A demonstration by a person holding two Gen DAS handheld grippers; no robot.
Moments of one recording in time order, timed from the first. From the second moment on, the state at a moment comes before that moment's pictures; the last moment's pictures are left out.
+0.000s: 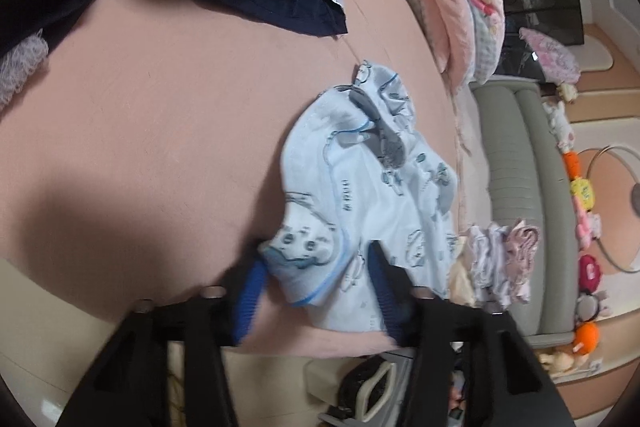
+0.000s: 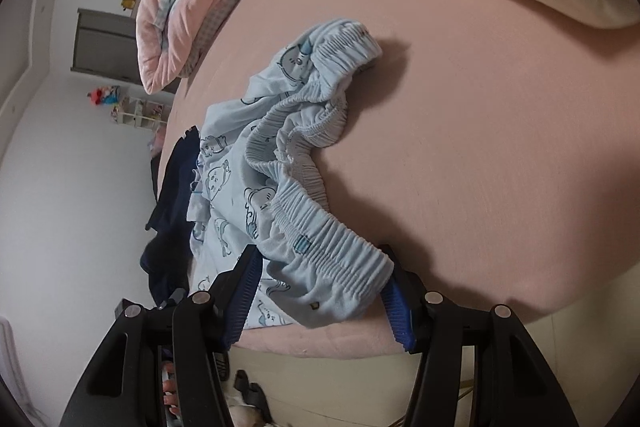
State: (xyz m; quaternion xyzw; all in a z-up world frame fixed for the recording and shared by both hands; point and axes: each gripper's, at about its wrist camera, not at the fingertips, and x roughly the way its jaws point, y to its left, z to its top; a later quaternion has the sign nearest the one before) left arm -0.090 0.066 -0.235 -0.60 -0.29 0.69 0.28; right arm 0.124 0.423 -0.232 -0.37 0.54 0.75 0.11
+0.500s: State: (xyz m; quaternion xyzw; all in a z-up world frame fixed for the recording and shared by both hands) left arm -0.082 0.083 -0.205 -0.57 -0.13 0.76 0.29; right arm 0.109 0.405 -0.196 -0.43 0.36 0.81 0.16
